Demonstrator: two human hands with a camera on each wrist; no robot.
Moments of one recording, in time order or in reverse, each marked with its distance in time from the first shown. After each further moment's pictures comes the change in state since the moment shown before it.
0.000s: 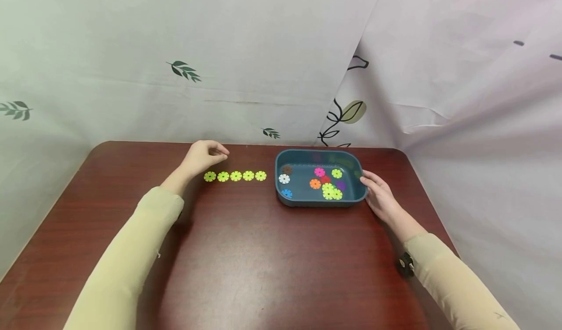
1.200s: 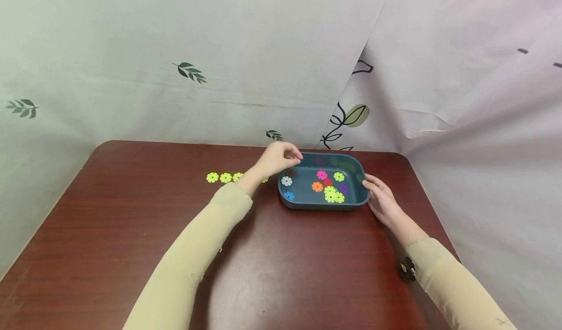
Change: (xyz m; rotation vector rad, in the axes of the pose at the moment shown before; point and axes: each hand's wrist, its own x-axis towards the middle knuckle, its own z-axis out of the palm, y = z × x) left_hand 0.037 0.130 0.106 -0.192 -0.146 0.181; right_hand -0.001 0.000 0.002 -0.028 0.026 0.011
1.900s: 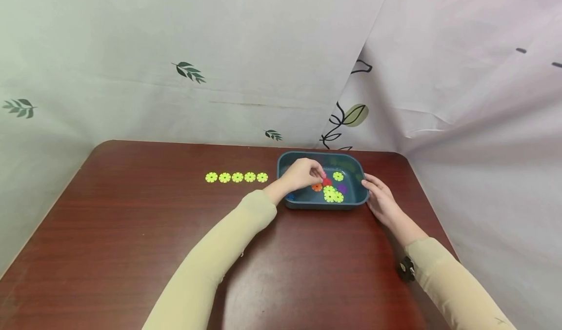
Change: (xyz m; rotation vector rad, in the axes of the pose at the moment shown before) left_hand 0.012 0.016 0.068 0.024 -0.178 0.027; right_hand -0.001 -0.002 0.001 0.004 0.012 0.017
